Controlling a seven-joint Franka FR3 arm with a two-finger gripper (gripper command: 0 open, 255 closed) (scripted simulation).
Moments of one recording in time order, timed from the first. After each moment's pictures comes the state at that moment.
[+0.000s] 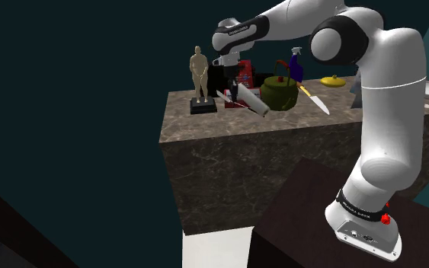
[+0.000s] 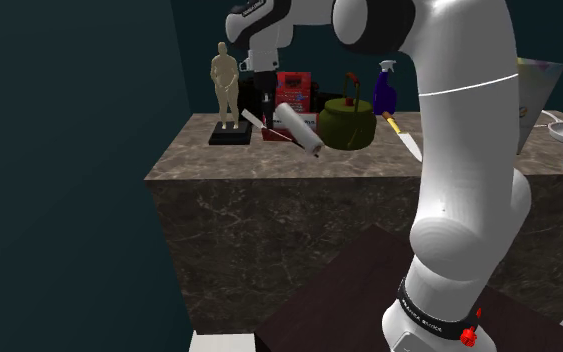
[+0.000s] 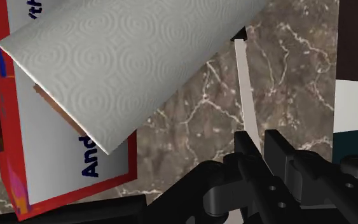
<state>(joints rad) -0.04 0.38 -0.21 -1.52 0.09 1.70 -1.08</state>
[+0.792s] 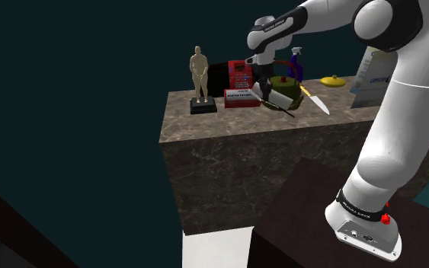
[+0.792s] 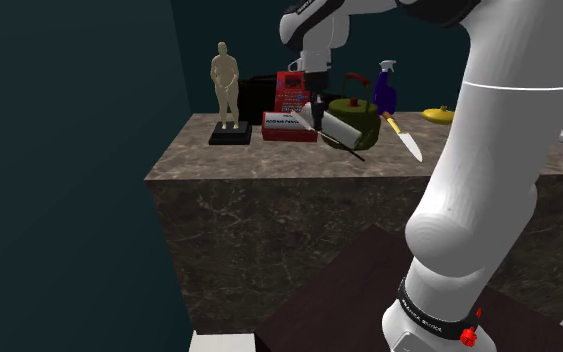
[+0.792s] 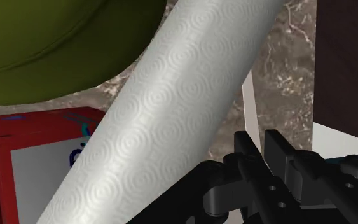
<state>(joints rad) -0.13 0.10 -0.30 -1.90 0.01 1.81 -1.25</state>
